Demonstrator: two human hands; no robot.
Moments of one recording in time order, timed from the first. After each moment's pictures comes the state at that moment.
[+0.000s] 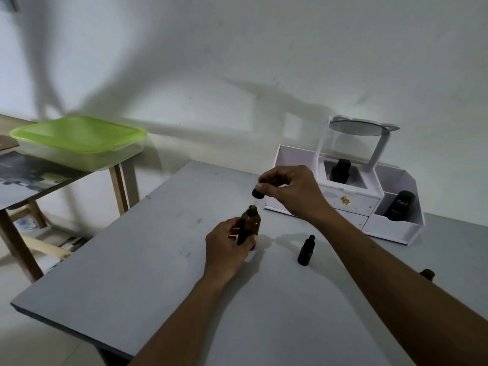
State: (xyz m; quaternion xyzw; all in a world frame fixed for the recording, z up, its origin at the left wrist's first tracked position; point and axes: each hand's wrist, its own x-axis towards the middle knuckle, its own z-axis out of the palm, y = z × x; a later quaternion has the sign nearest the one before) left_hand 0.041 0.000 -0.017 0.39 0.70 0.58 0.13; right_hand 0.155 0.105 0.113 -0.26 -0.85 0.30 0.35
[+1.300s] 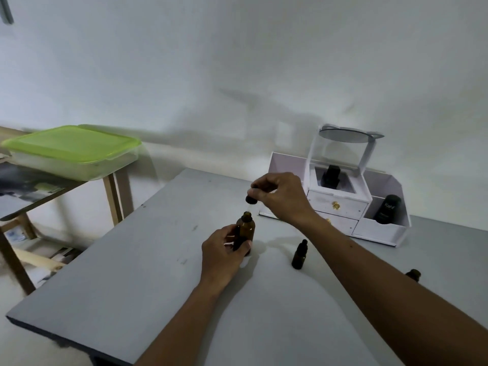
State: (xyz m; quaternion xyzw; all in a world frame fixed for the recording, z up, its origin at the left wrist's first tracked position) left_hand 0.040 0.000 -0.020 0.40 0.70 0.58 0.15; right_hand 0.146 0.098 0.114 -0.30 -0.84 0.28 0.37
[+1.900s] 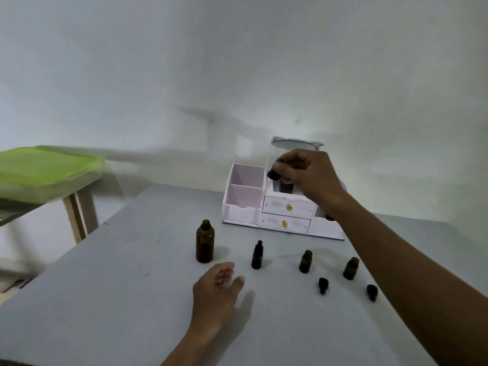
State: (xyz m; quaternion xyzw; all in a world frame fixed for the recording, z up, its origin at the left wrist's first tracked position) left_hand 0.127 -0.031 -0.027 0.38 0.67 0.58 0.28; right_hand 0.274 0.101 0.195 -0.31 -0.77 0.33 0.46
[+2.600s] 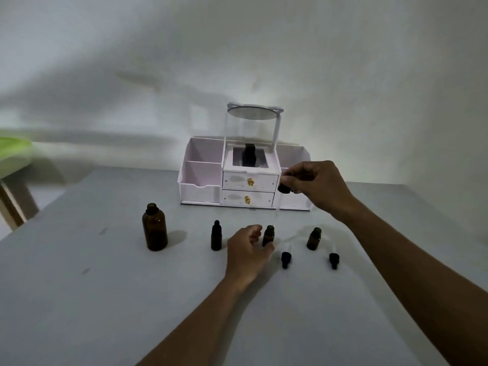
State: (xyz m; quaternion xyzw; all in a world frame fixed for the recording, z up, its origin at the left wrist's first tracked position) left_hand 0.236 0.074 -0.023 0.51 0.63 0.51 0.28; right_hand 0.381 0.140 0.129 -0.43 -0.77 0.26 0.40
